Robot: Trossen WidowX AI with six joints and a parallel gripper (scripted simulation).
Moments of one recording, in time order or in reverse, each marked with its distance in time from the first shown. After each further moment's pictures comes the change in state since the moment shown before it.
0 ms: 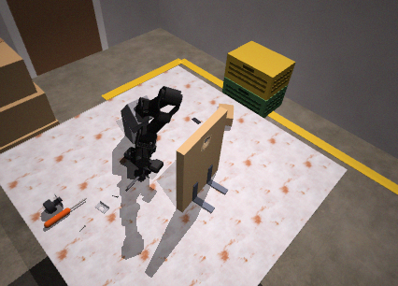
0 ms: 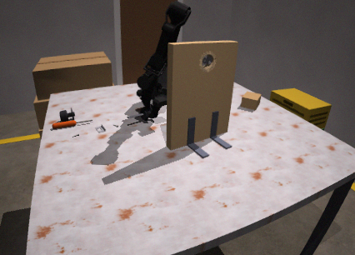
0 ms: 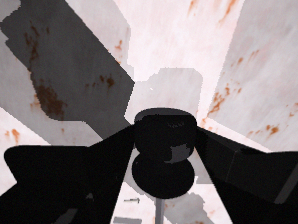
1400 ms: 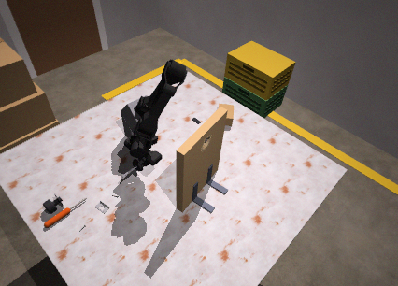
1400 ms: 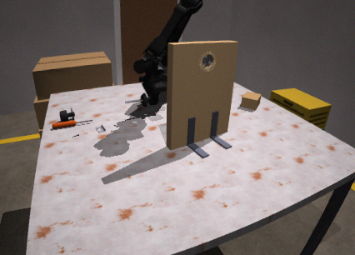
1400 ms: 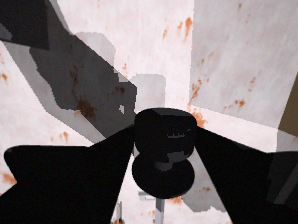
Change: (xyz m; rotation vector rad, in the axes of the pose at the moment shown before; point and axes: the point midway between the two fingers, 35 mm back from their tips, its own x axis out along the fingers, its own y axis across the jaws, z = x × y) arm -0.067 -0.001 0.004 0.177 -0.024 0.011
